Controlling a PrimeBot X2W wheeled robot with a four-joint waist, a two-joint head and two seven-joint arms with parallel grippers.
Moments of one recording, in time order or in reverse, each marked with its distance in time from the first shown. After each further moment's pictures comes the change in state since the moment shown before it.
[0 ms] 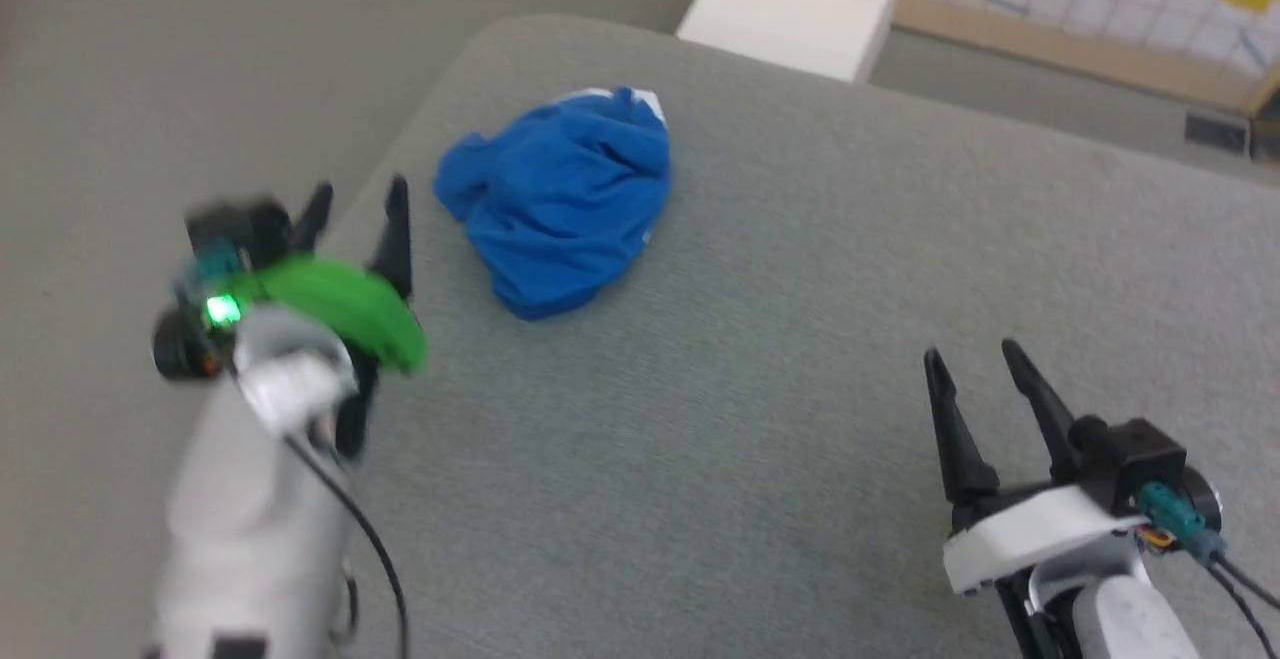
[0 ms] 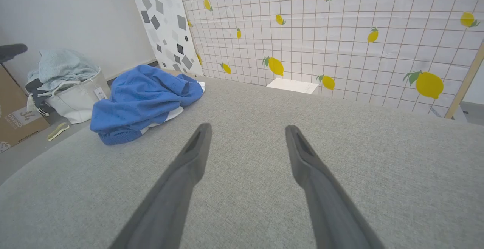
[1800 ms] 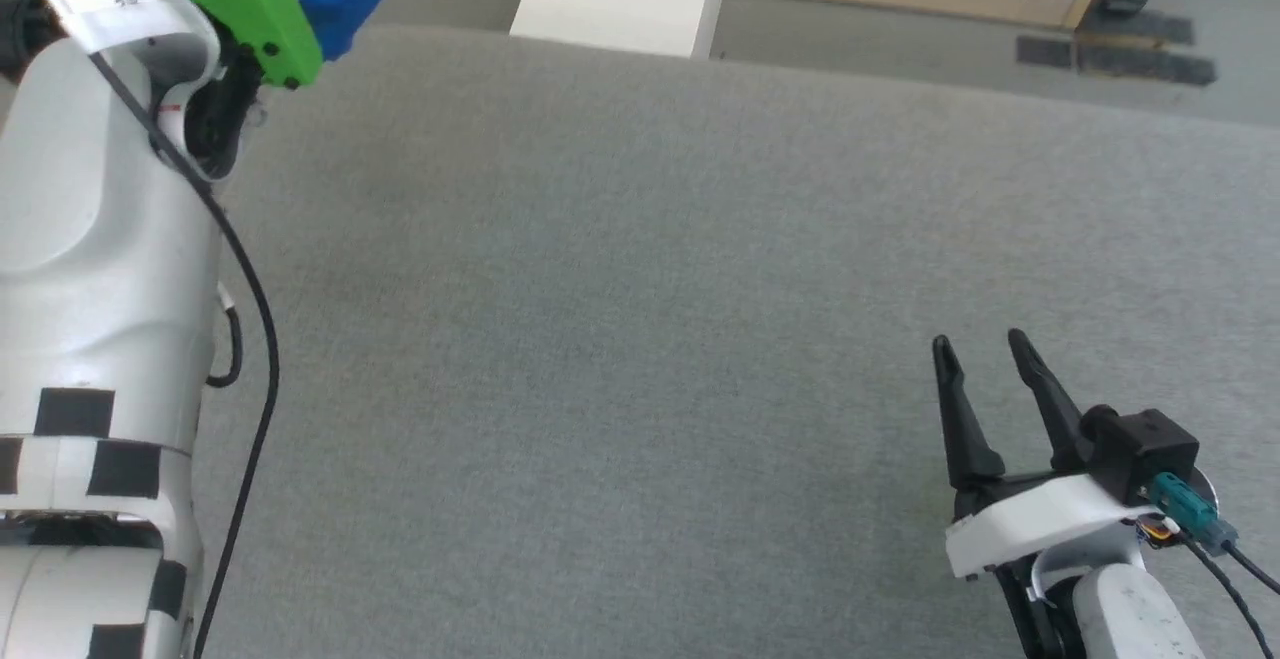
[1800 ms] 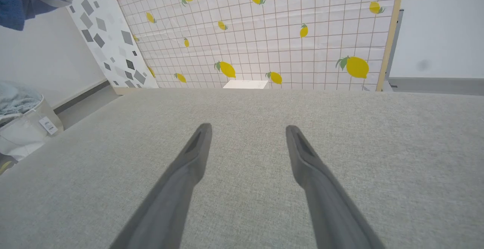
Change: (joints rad) left arm -0.500 0.172 -0.177 0.151 -0.200 -0.006 0.338; right arm -0.039 0.000 -0.004 0.053 0.057 0.000 -0.035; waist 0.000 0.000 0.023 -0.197
